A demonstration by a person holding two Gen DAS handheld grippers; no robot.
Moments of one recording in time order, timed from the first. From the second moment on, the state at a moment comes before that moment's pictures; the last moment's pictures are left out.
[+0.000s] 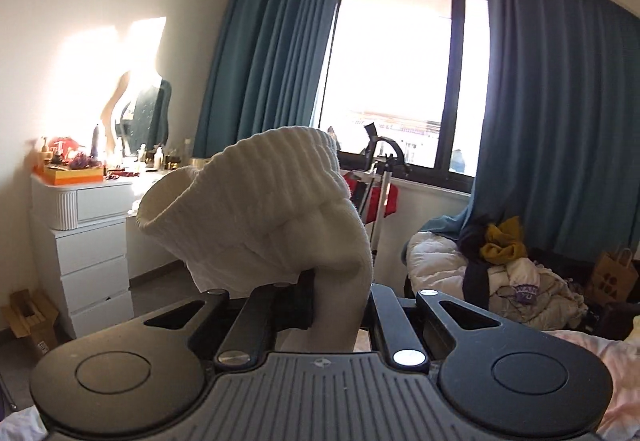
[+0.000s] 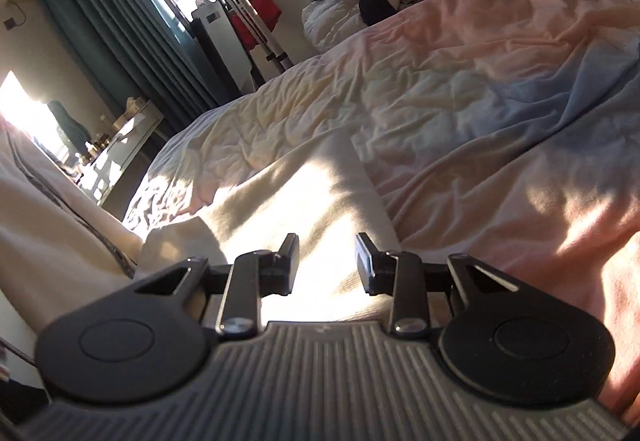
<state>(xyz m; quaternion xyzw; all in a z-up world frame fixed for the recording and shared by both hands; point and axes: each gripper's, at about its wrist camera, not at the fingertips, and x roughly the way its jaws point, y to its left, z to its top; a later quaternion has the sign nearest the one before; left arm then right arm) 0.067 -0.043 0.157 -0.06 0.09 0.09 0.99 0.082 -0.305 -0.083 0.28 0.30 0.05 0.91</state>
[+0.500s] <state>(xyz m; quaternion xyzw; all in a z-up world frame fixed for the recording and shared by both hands) 0.060 -0.263 -0.029 0.17 0.20 -0.05 0.96 0.082 -0.400 -0.085 0.41 0.25 0.03 0.88</state>
